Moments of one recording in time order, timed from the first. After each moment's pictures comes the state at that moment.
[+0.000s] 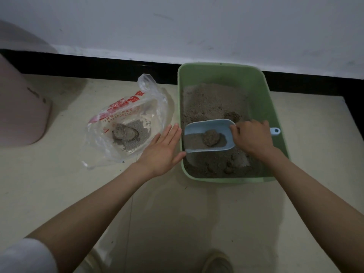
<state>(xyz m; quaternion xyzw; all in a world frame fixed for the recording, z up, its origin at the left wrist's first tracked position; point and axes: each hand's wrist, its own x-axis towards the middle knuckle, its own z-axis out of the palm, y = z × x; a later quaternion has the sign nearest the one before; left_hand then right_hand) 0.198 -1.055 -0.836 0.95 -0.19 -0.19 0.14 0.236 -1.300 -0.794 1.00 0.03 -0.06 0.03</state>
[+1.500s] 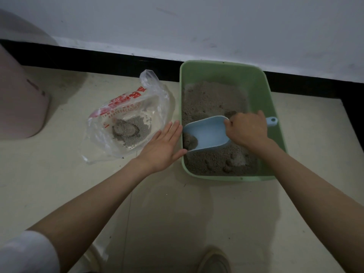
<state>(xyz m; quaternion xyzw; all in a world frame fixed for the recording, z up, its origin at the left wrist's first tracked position) 0.198 -1.052 -0.842 0.95 -0.19 -0.18 0.16 0.244 -1.273 -0.774 0.99 0.03 -0.09 0.08</state>
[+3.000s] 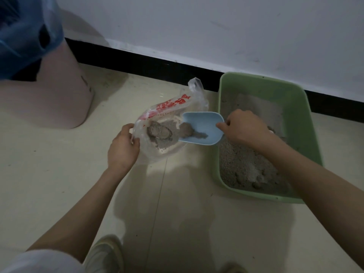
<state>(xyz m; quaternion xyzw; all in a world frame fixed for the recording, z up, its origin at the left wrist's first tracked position) 0.177 -0.910 -0.851 0.91 0.23 0.02 0.34 0.259 -1.161 -0.740 0.98 0.06 -0.20 -0.08</state>
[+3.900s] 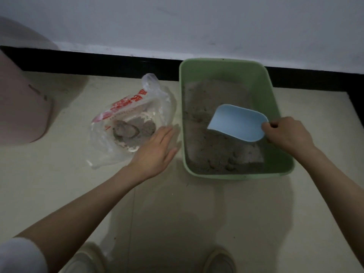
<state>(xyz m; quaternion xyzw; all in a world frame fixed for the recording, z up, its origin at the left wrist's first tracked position) 0.184 -1.029 -0.844 0.96 -0.21 -0.09 0.18 0.219 -1.335 -0.755 0.97 -0.18 -0.10 -0.12</state>
